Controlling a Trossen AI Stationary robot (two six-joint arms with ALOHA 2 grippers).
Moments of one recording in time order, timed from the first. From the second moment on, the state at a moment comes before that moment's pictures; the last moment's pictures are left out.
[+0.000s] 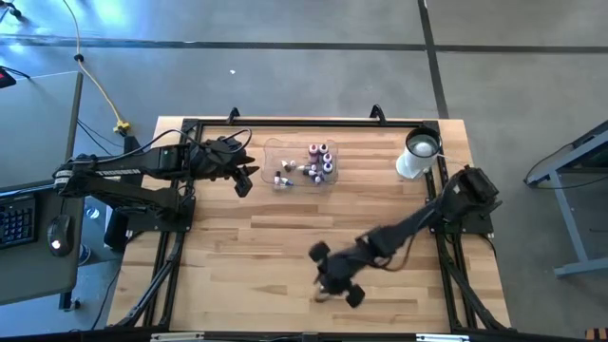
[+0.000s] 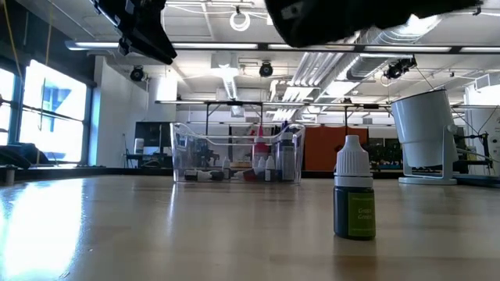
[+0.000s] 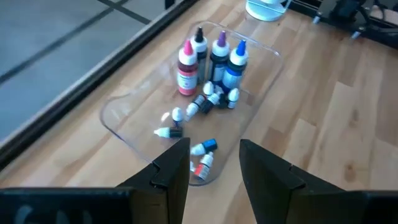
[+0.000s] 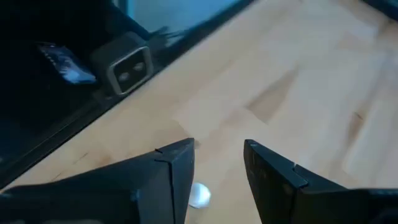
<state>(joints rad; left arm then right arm) 0.12 0.93 0.91 -0.60 -0.31 -0.31 0.46 1.81 1.18 -0.09 -0.09 -0.24</state>
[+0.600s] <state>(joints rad) 0.12 0.94 0.91 -0.60 -0.30 -0.32 0.39 1.90 0.77 0.77 -0.29 0.03</state>
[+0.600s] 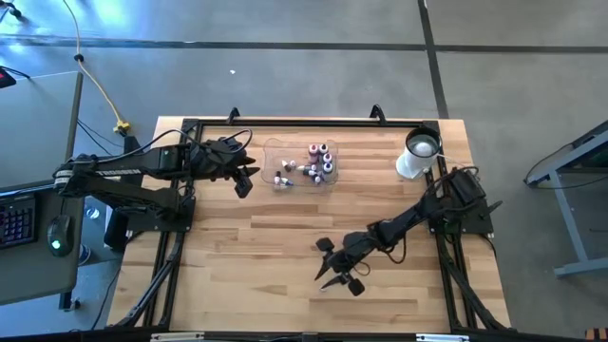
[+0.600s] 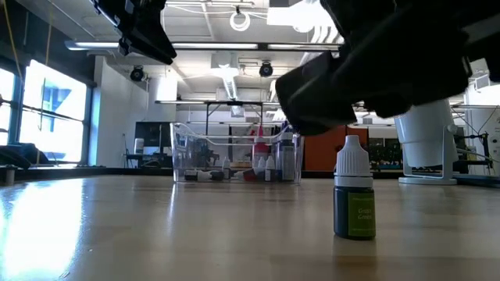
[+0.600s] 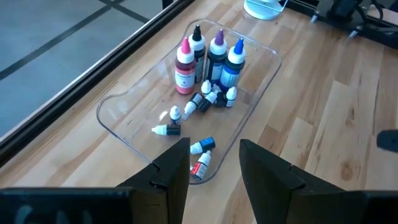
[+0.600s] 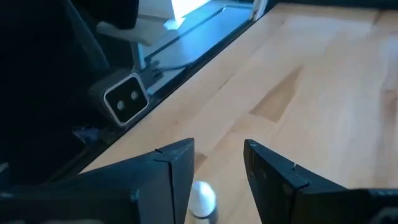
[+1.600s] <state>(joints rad) 0.12 0.93 0.91 -0.60 -0.28 -0.32 0.37 2.07 0.83 0.73 -0.32 0.03</state>
